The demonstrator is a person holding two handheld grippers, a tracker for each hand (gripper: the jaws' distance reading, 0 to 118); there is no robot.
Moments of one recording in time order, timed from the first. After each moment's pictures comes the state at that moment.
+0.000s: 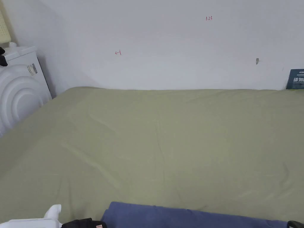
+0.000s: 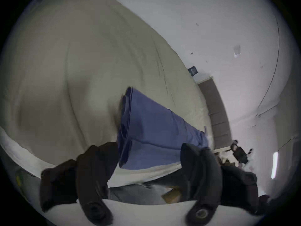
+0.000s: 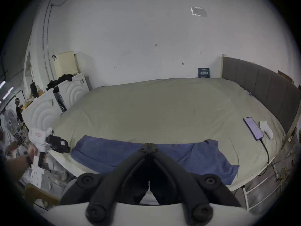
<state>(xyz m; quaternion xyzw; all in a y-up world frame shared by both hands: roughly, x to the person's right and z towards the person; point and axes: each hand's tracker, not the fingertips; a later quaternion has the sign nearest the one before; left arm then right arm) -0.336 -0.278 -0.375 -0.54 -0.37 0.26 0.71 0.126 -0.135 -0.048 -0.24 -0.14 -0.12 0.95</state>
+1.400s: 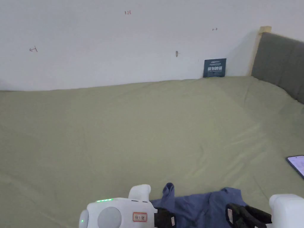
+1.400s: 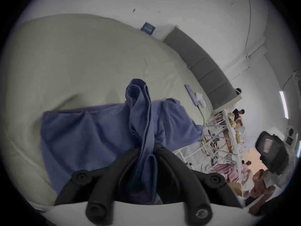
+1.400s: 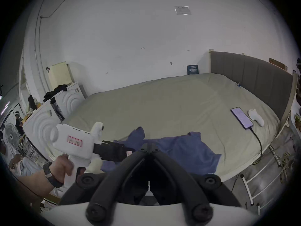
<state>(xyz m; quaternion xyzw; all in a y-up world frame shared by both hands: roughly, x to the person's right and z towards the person) 0.030 -0.246 -0.257 -0.52 -0.51 0.02 0.68 0.154 -0.127 0.013 -0.23 -0.18 -0.16 0.94</state>
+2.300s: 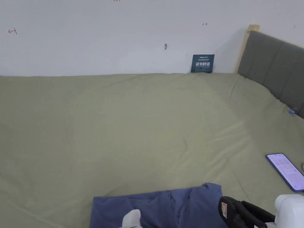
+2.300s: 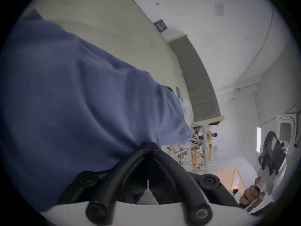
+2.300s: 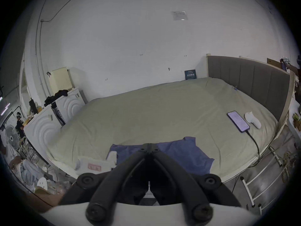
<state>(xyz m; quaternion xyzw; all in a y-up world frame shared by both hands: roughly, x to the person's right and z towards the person) 0.037 -0.325 -0.212 -0.57 -0.53 0.22 0.59 0.160 -0.113 0.032 -0.20 -0.18 -0.16 0.95</state>
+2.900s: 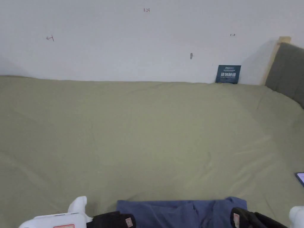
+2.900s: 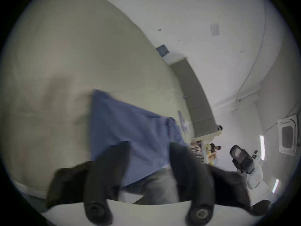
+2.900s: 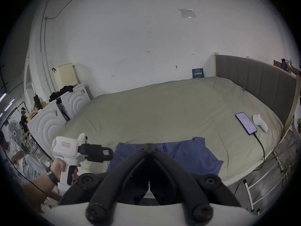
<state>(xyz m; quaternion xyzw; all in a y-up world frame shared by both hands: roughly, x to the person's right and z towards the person) -0.126 -0.273 -0.310 -0.54 -0.46 0.22 0.67 0.153 -0.116 0.009 -0.21 -0.14 -0.15 0.96</state>
